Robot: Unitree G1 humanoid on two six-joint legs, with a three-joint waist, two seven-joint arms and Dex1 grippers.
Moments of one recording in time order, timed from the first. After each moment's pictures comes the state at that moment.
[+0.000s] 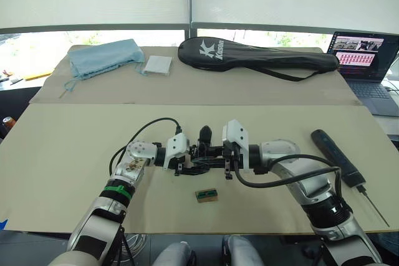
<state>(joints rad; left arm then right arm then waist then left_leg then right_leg) -0.61 0.36 -0.24 0.58 -0.12 -0.17 -1.31 -0.49 -0.48 0.30 -0.25 0.38 0.55 0.98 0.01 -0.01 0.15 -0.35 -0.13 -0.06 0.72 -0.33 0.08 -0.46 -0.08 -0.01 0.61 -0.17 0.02</state>
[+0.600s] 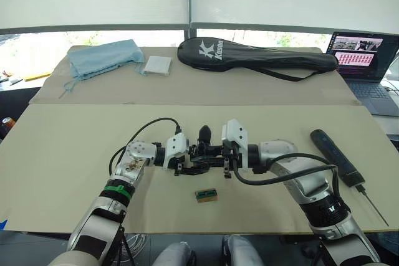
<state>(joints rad) -0.61 0.36 -0.24 0.59 -0.11 -0.17 -1.31 -0.49 -0.46 0.30 -0.21 0.37 0.52 0.97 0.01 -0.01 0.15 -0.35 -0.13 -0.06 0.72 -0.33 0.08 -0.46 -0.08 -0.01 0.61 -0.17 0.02</state>
